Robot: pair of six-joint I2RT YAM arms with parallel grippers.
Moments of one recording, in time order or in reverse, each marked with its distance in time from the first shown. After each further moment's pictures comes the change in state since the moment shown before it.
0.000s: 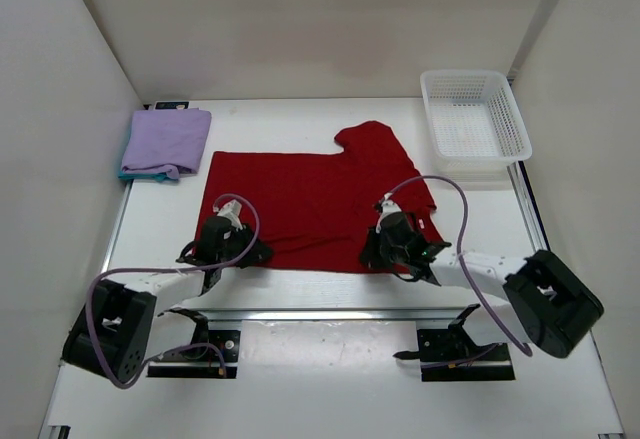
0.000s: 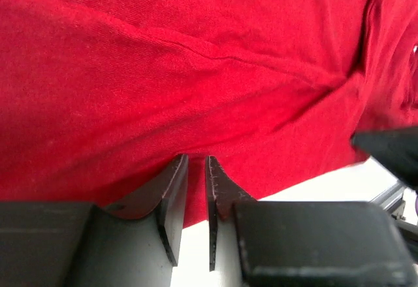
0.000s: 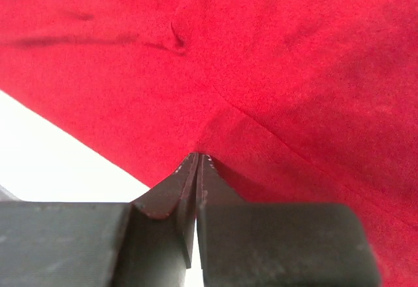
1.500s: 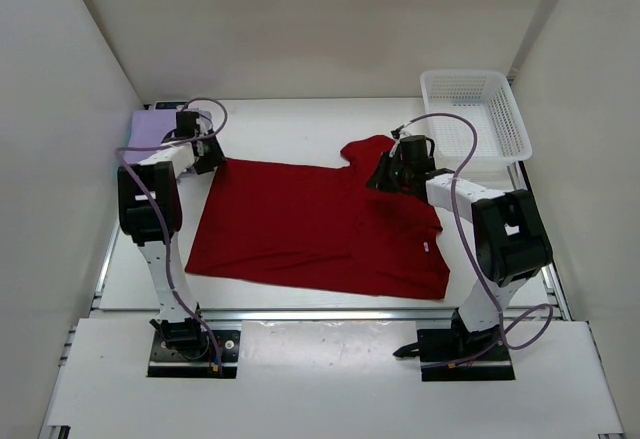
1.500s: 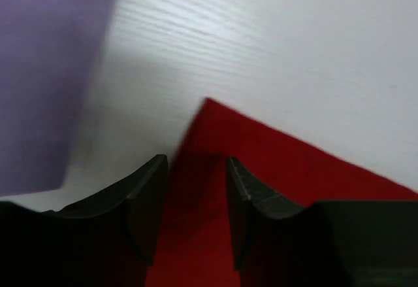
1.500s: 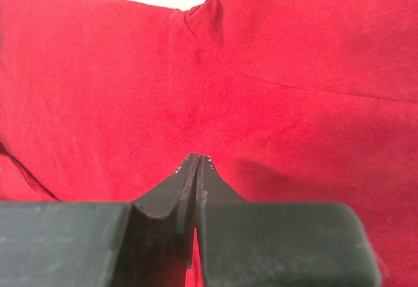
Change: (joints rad) left arm 0.392 0.917 1.251 -0.538 -0.176 0.365; right arm -0.382 0.388 0.557 -0.085 -0.223 -0.079
